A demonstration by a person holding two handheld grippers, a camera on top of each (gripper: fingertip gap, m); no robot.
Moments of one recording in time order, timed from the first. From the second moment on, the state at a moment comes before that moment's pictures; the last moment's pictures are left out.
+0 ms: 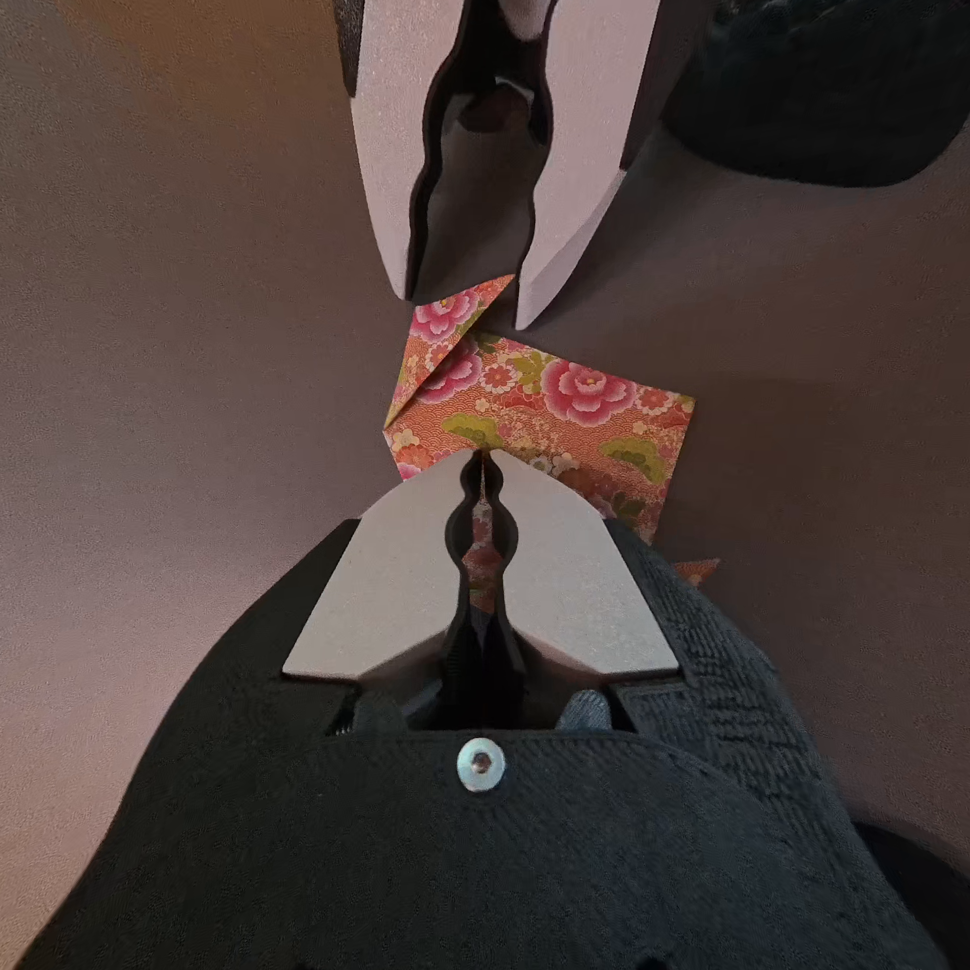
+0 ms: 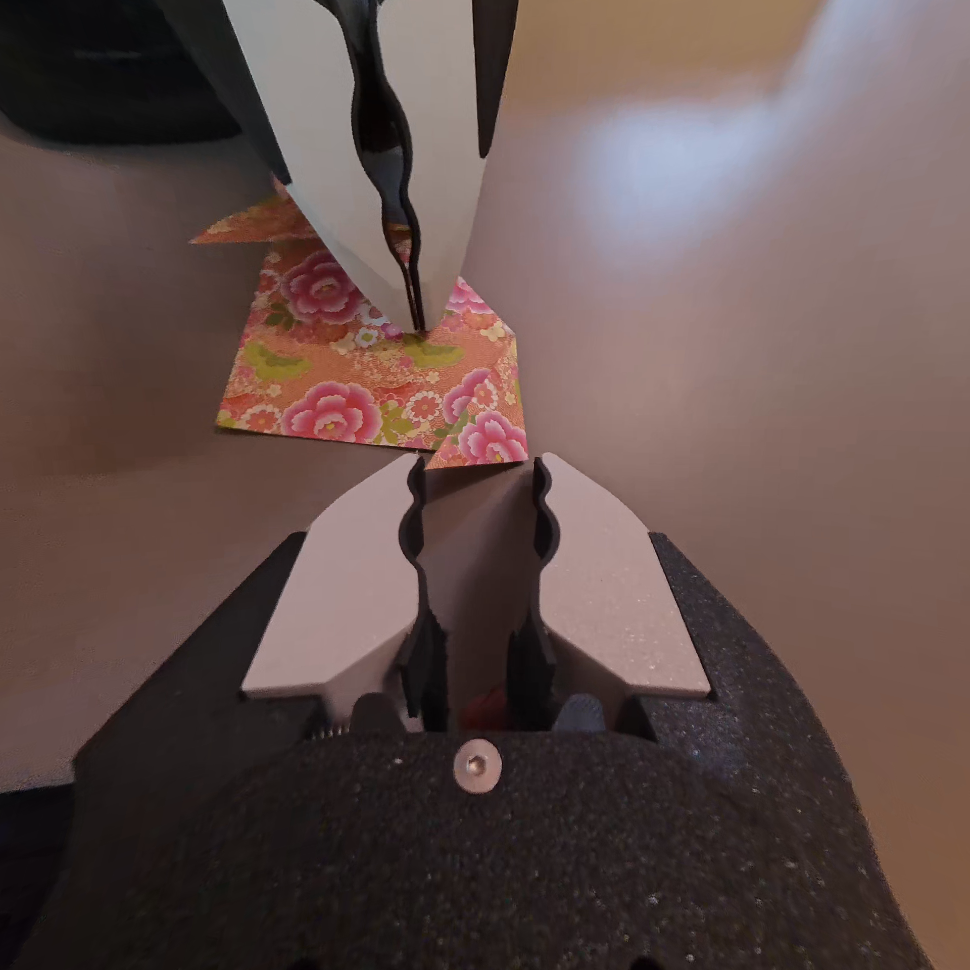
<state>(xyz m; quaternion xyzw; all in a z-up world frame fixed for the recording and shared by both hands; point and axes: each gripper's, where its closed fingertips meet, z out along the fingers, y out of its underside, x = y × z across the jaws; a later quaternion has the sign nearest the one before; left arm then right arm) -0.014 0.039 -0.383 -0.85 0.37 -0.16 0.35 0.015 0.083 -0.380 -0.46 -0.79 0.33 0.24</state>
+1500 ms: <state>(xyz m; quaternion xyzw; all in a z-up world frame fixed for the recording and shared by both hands) -0.020 0.057 -0.380 -0.79 0.46 -0.13 0.40 -0.004 0.060 -0.358 -0.34 -0.81 0.40 0.26</state>
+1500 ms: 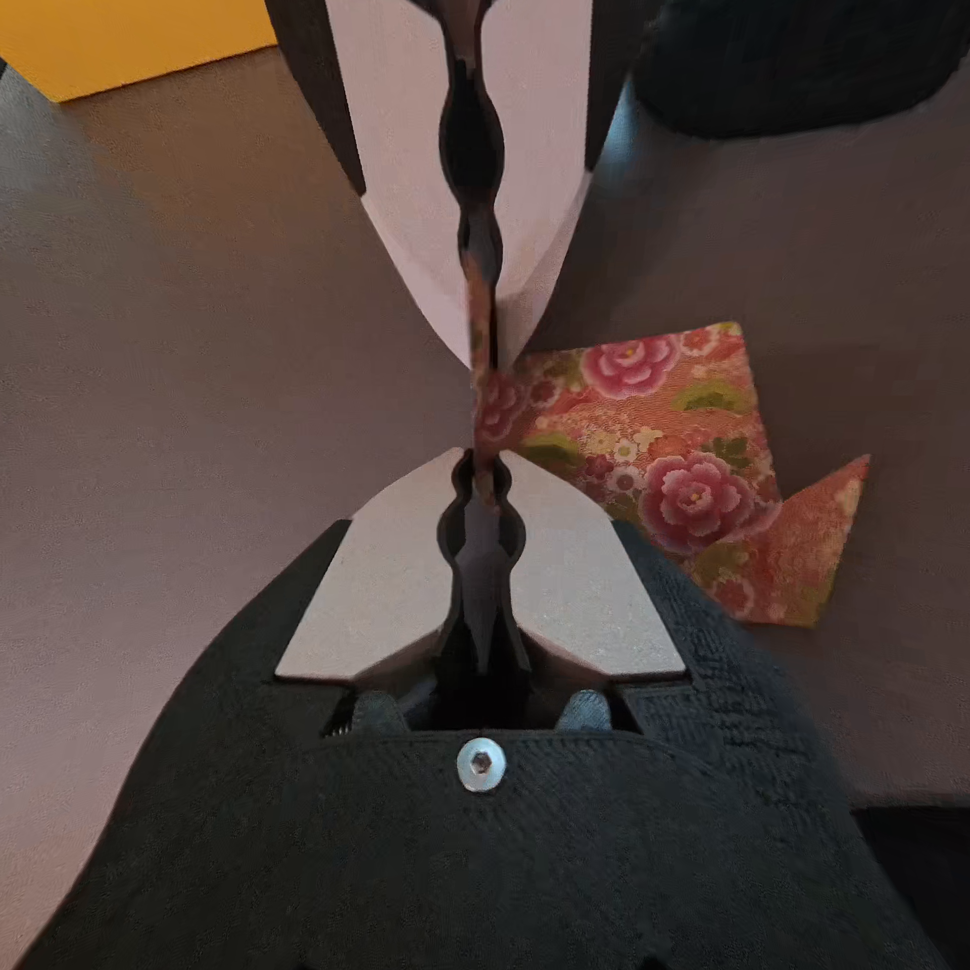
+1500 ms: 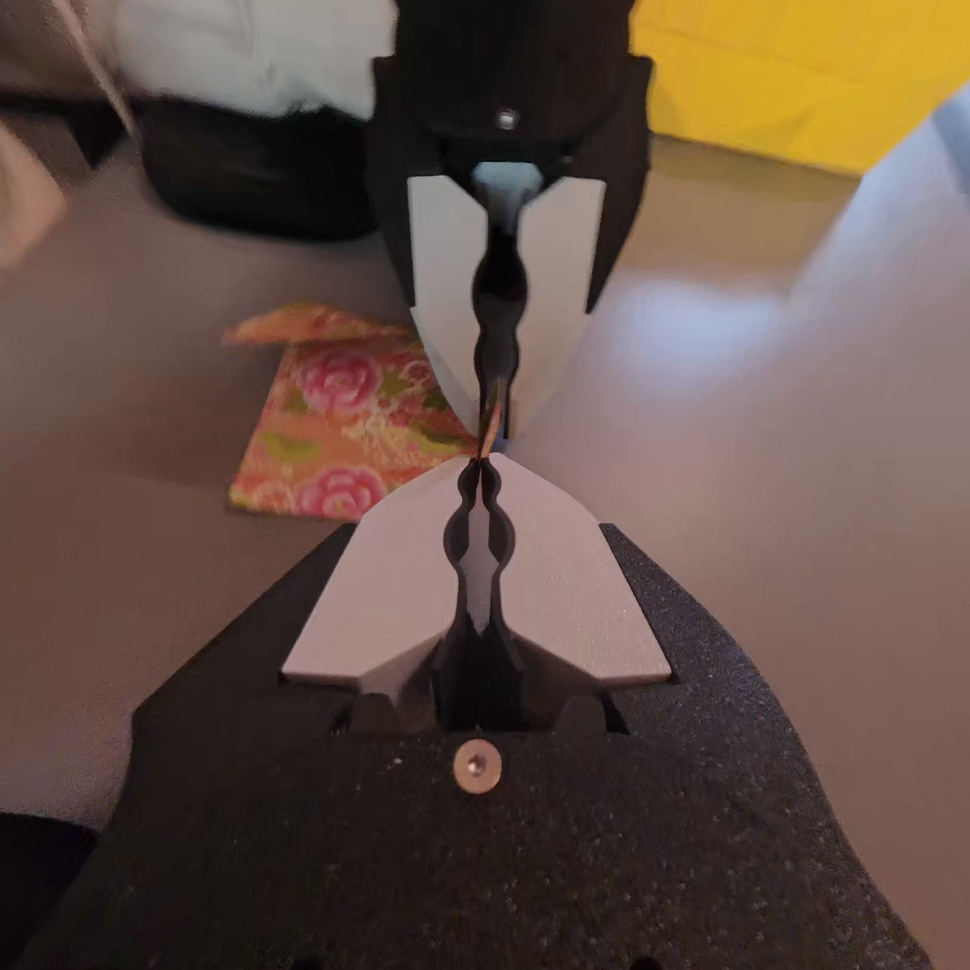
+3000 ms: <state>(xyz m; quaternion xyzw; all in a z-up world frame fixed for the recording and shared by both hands) -0.032 0.046 -0.384 -0.82 0.40 -0.18 0.36 -0.007 -0.010 -0.380 -0.06 -0.96 0.14 0.23</state>
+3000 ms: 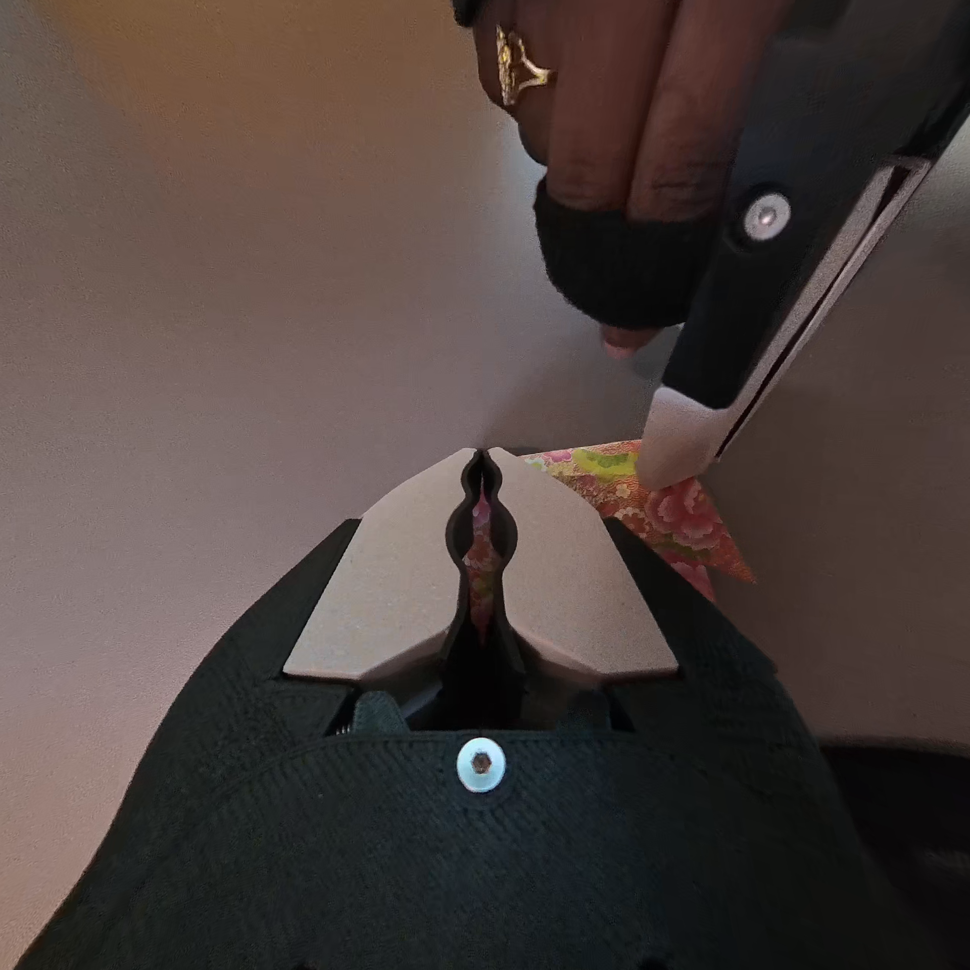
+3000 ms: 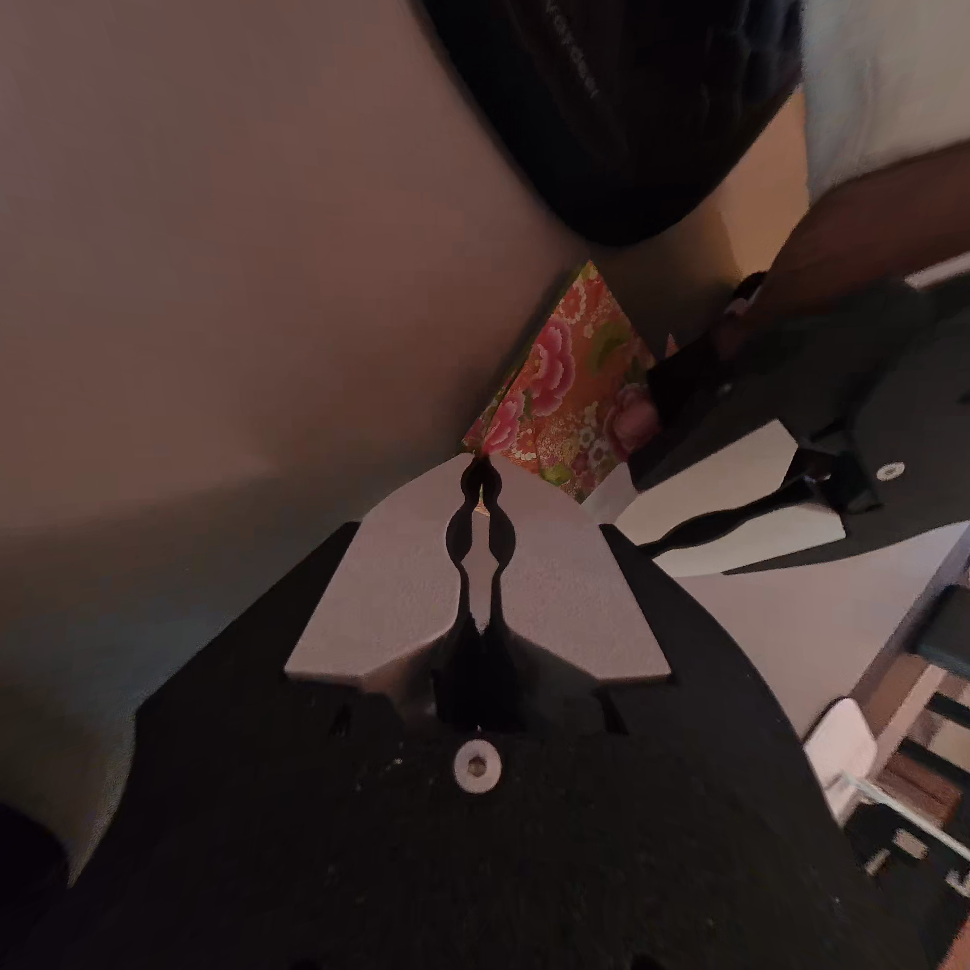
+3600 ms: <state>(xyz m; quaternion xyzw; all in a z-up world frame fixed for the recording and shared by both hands) -0.037 0.051 -0.364 -0.83 0.30 -0.30 0.37 -0.006 -0.010 -0.380 -0.04 -0.96 0.12 0.25</state>
